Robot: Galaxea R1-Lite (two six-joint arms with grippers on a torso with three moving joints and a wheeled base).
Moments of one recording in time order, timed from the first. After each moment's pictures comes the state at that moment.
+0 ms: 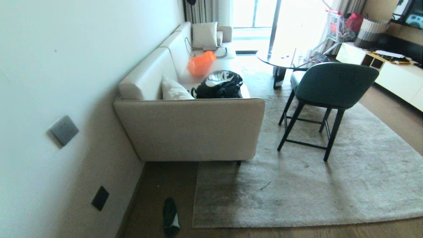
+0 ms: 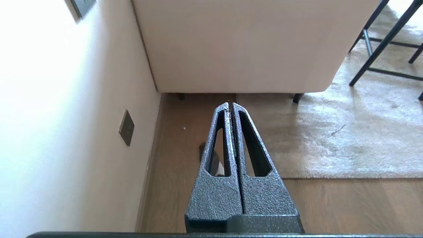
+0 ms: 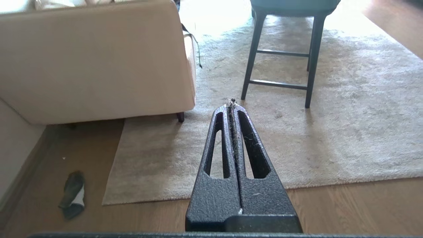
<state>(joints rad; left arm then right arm) 0.00 0.00 -0.04 0.10 -0.01 -0.02 0.01 0.00 0.00 -0.02 -0.06 0.05</state>
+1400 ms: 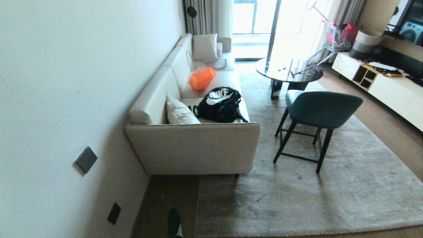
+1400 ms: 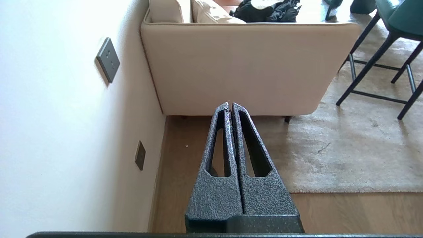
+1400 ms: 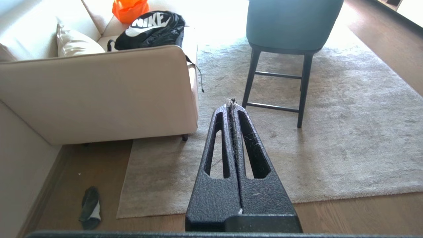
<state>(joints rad) 0.00 0.00 -0.04 0.10 -0.01 -0.02 0.01 0.00 0.00 -0.01 -0.06 0.05</state>
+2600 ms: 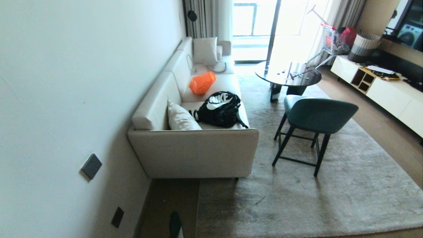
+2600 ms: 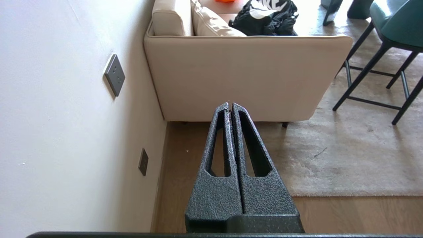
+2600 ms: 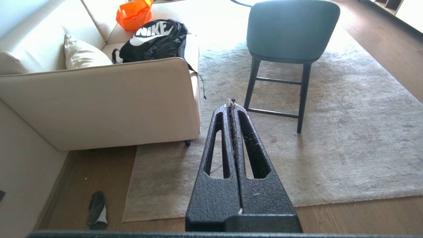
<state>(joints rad) 0.00 0.00 -0.04 0.10 -0.01 -0.02 0.01 0.00 0.00 -0.01 -0.06 0.06</state>
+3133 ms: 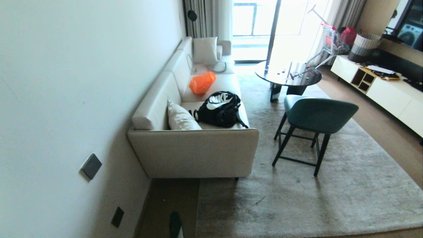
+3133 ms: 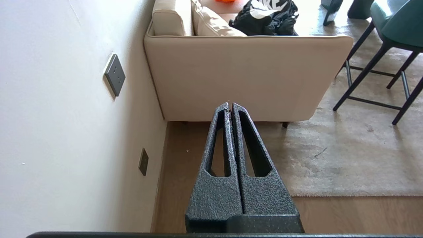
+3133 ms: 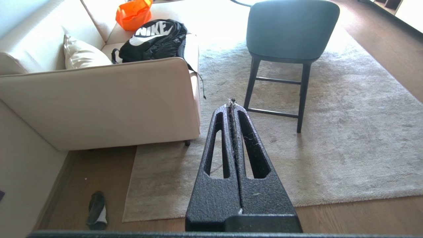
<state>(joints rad) 0.00 0.00 -0.04 0.10 -0.01 -0.02 0.01 0.00 0.00 -0.01 -0.06 0.06</state>
